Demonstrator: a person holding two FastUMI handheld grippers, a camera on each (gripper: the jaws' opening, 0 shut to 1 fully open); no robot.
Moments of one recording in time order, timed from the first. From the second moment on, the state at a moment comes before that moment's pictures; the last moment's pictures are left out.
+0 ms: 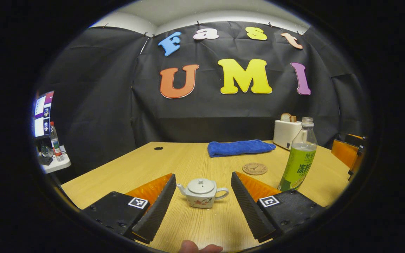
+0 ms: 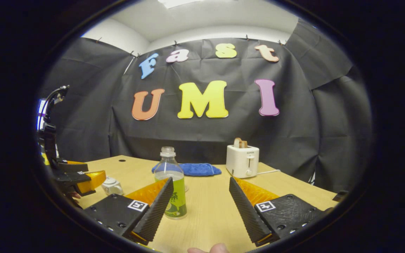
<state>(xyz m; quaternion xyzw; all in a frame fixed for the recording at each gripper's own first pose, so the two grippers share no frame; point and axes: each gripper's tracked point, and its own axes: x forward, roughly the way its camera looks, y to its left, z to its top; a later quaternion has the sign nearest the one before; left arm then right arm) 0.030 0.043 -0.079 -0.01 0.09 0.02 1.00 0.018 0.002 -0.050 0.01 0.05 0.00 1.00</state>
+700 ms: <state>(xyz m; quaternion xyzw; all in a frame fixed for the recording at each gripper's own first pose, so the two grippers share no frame) 0.082 0.052 -0.110 0.01 0.15 0.03 0.99 0.030 -0.026 -0.076 0.01 0.08 -0.02 1.00</state>
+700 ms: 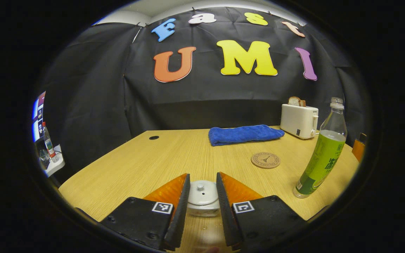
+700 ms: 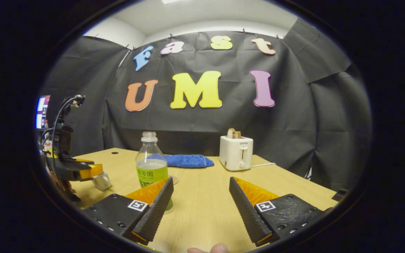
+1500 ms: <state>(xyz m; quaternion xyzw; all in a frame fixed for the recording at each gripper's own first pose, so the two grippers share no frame) 0.086 0.054 -0.084 0.00 0.12 0.02 0.99 0.034 0.001 -0.082 0.00 0.09 0.02 1.00</state>
